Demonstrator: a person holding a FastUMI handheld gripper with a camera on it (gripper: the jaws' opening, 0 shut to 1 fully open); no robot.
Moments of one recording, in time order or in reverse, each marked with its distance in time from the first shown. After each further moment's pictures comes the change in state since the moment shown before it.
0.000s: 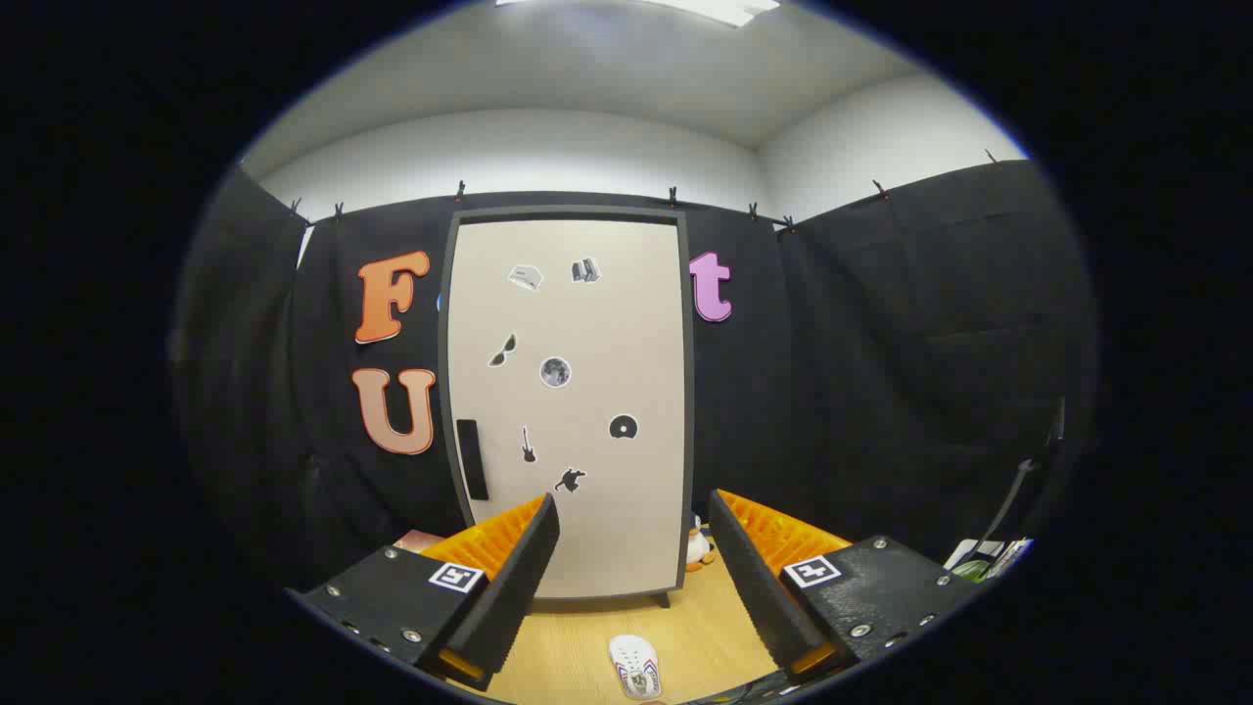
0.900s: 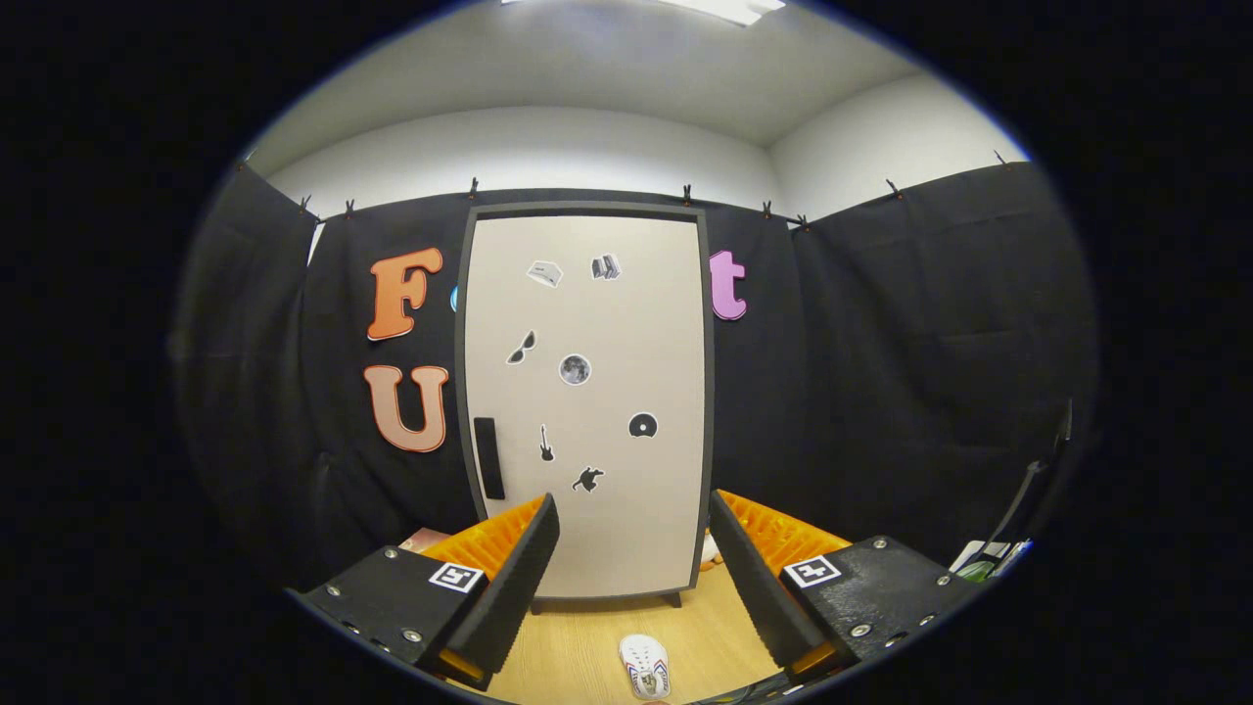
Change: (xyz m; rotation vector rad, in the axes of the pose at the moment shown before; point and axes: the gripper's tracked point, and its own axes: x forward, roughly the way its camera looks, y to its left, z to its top) arm 0.002 0.016 0.001 -0.016 0.003 0.020
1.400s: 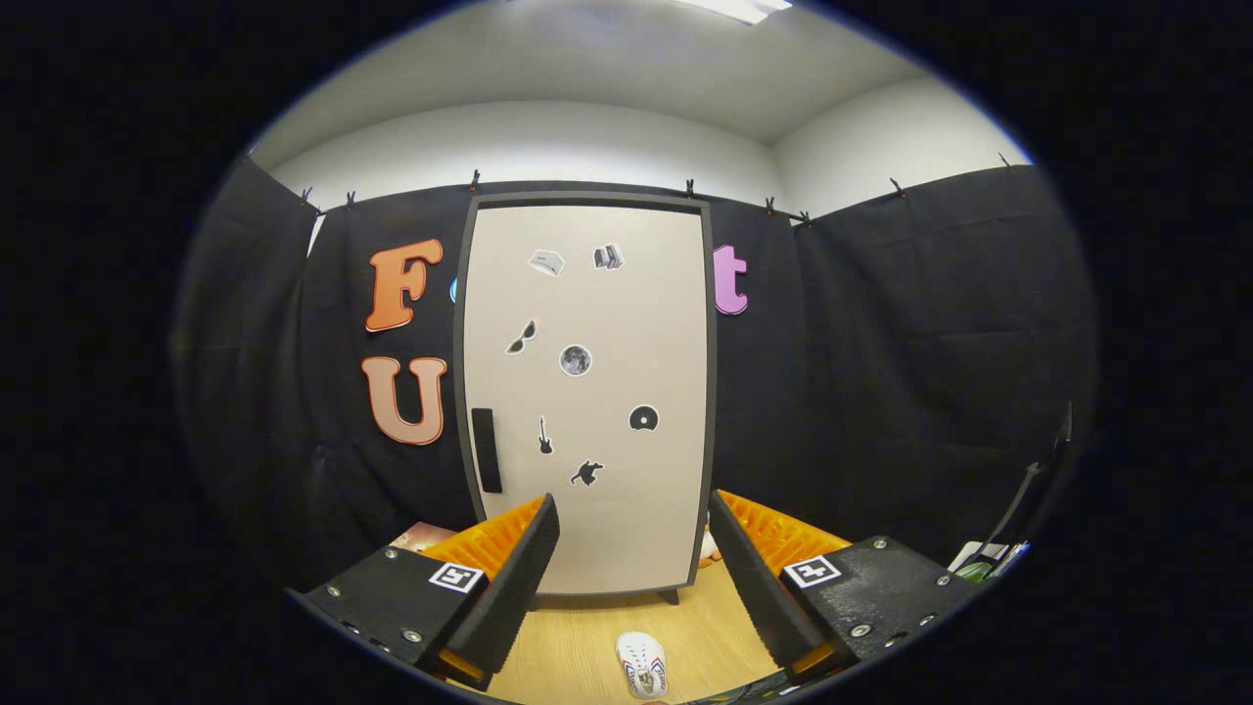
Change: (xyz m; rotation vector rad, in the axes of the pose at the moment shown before) arm 0.011 0.010 -0.013 -0.003 0.027 0.011
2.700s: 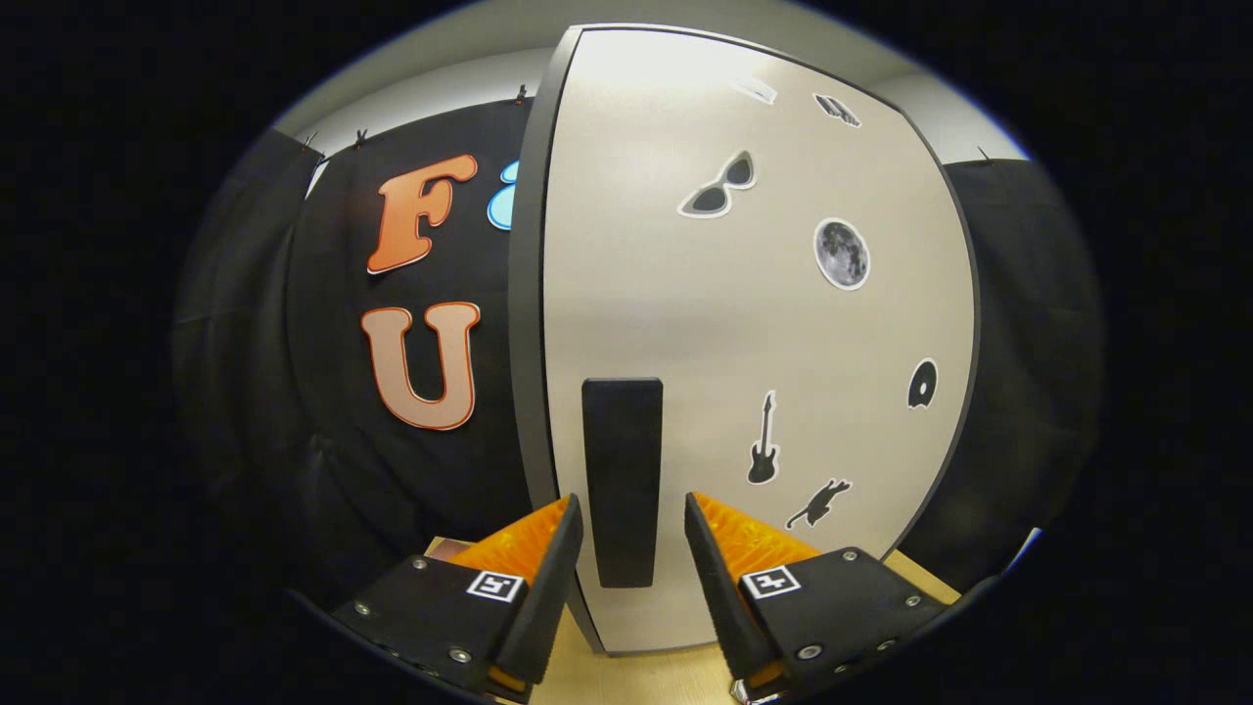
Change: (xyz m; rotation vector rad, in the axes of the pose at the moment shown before) arm 0.240 0.200 -0.068 0.004 0.141 0.097
